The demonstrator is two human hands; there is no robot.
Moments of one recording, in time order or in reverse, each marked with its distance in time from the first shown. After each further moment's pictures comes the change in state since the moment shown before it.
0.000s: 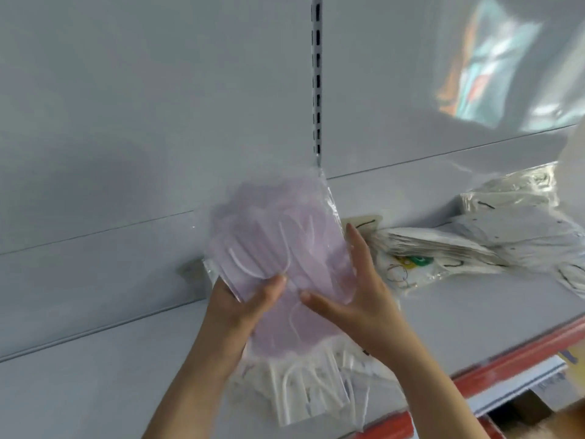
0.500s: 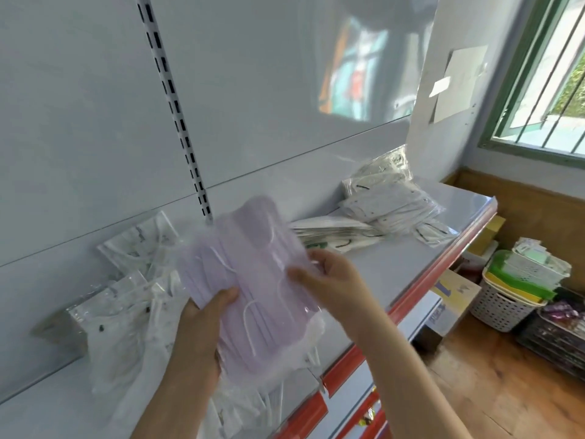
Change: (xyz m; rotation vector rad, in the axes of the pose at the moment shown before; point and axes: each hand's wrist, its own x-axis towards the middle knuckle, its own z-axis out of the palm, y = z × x) left_hand 0.013 -0.038 0.079 -0.168 0.079 -0.437; right_hand -0.015 0.020 -0.077 0.208 0.289 0.259
